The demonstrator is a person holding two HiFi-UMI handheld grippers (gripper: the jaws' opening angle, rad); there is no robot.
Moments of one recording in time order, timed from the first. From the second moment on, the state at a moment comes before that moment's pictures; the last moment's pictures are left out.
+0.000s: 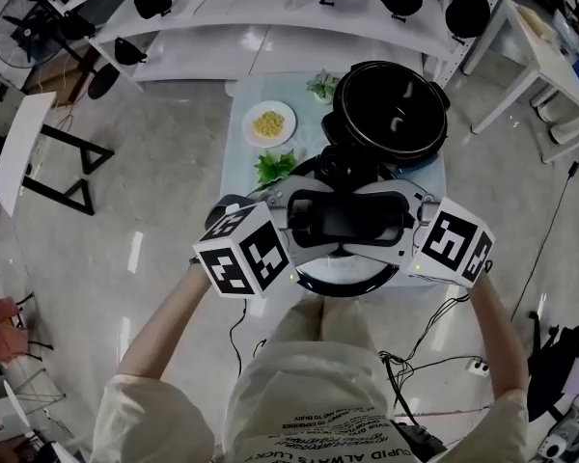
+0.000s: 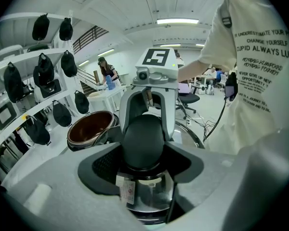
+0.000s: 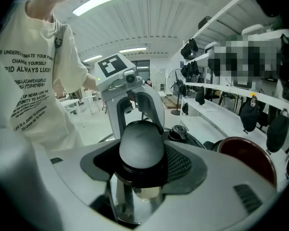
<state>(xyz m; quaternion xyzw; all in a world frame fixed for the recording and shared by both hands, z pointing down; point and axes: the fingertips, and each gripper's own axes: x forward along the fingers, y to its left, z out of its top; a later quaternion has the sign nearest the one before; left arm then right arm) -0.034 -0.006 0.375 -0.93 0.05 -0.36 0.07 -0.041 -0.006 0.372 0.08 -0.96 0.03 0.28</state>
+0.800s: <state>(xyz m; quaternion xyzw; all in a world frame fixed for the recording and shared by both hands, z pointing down) -0.040 0.002 0.485 -0.91 0.04 -0.40 0.01 -0.047 0.001 0.480 0.06 -0.95 0.07 0.30</state>
